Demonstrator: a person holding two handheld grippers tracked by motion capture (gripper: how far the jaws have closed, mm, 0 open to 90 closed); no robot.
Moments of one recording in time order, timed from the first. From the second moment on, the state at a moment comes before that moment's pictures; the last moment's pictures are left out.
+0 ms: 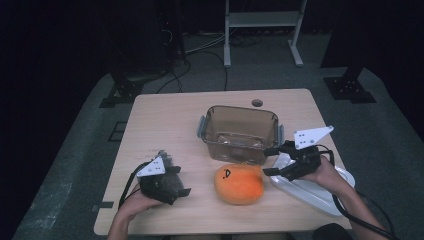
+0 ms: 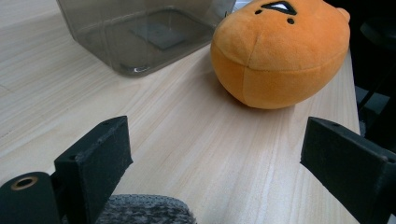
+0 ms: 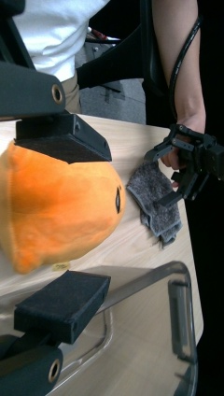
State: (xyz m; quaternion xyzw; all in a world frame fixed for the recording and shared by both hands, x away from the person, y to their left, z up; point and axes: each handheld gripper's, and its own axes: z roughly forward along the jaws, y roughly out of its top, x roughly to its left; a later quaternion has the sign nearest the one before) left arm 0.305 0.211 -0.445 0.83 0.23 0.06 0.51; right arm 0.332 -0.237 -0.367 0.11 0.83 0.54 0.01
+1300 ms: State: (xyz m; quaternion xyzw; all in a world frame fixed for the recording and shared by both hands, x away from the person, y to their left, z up) left arm 0.304 0.211 -0.444 0.83 0.23 0.06 0.51; right arm 0.344 -0.159 -0.394 0.08 0.86 0.50 -0.02
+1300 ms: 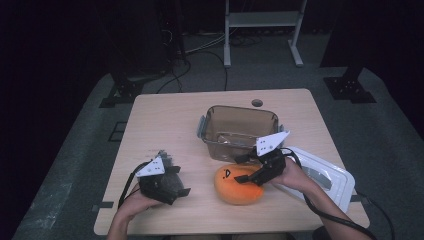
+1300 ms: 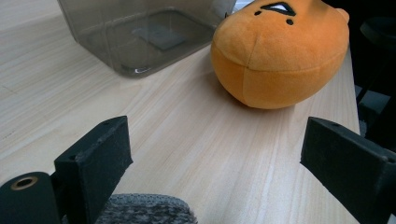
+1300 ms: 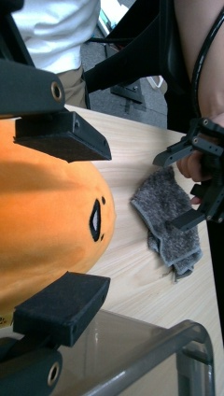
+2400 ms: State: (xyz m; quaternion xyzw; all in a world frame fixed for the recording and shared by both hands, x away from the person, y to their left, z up) left arm 0.304 0.211 -0.445 0.83 0.23 0.06 0.50; right arm 0.336 -0.148 -0.428 0.10 0.87 0.48 -0.03
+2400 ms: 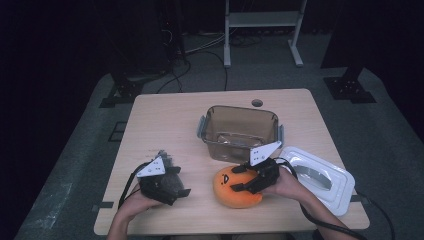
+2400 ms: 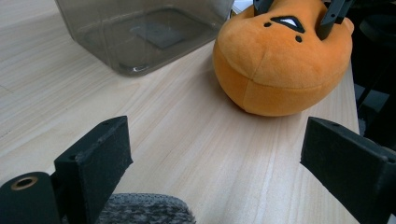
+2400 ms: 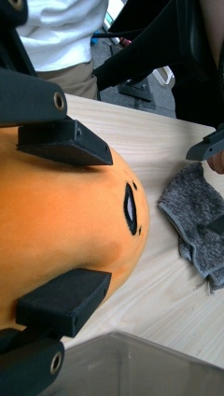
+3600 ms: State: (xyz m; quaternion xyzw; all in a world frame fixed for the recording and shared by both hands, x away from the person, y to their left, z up) left arm 0.306 0.212 -0.446 0.83 0.23 0.06 0.50; right arm 0.325 -0.149 -0.429 0.10 0.88 0.46 -0.03
